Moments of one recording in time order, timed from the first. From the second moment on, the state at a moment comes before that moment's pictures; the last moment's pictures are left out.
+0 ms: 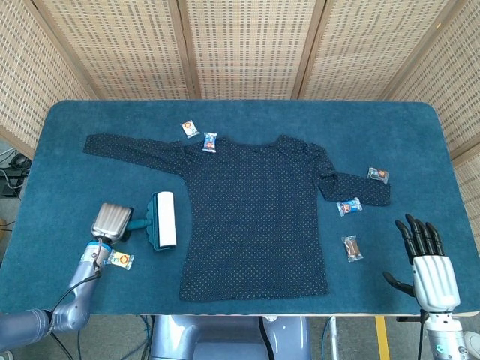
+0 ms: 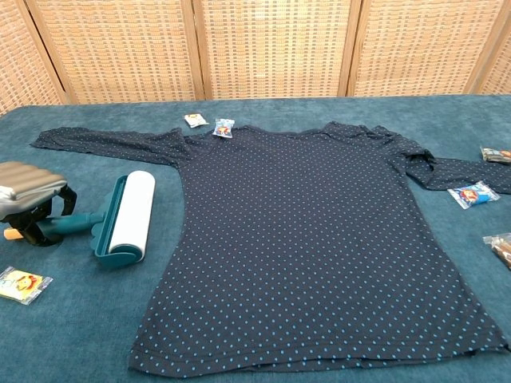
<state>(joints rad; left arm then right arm) -0.65 -1.54 -0.04 -1.38 0.84 1.01 0.77 0.04 -1.26 0.06 -1.57 -1.61 1.60 -0.04</state>
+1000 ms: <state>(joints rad) -1.00 -1.30 -0.09 -1.65 0.41 0.93 1.17 0.05 -1.25 0.08 -1.55 -1.53 1.56 0.00</state>
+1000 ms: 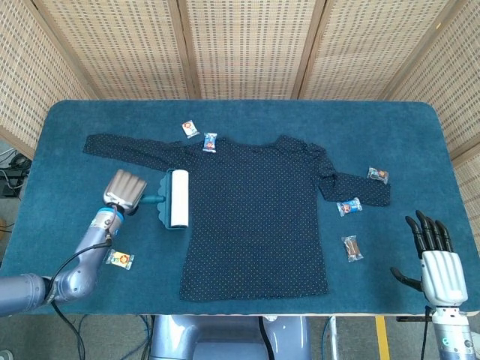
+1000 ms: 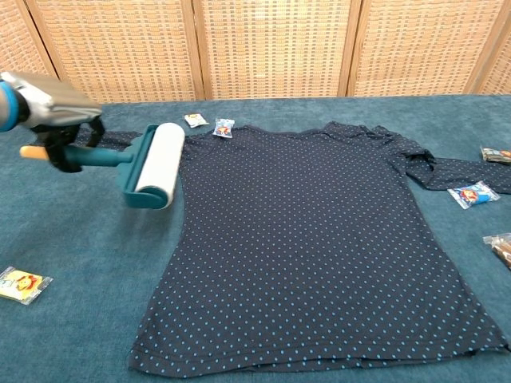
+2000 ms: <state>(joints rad) -1.37 -1.47 -0.03 -1.57 -0.01 0.99 1.44 0.06 -1.23 0.09 -1.52 -1.49 1.52 0.09</state>
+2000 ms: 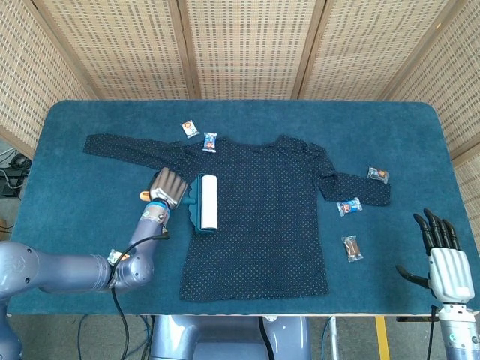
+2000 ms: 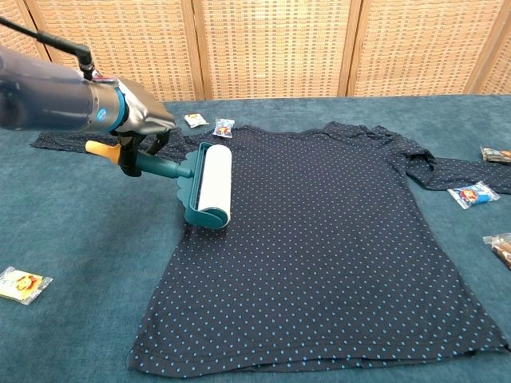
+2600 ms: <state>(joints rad) -1.47 -1.61 -0.03 -1.47 -0.14 1.02 1.57 0.07 -1.22 0.10 -1.50 -1.47 1.49 0.15</state>
